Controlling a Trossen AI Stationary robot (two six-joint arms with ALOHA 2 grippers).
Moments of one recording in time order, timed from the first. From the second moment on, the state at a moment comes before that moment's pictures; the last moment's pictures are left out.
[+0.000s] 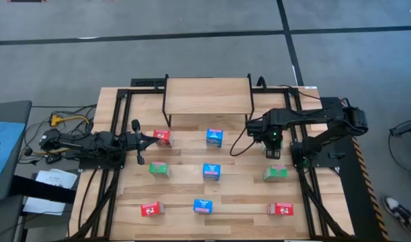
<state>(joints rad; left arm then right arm) -0.16 0.04 0.02 0.06 -0.43 0.18 -0.14 1.39 0.99 -1.37 0.02 0.05</state>
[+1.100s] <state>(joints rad) -0.16 0.04 0.02 0.06 -0.43 0.18 -0.14 1.39 1.39 -1.57 0.00 0.15</state>
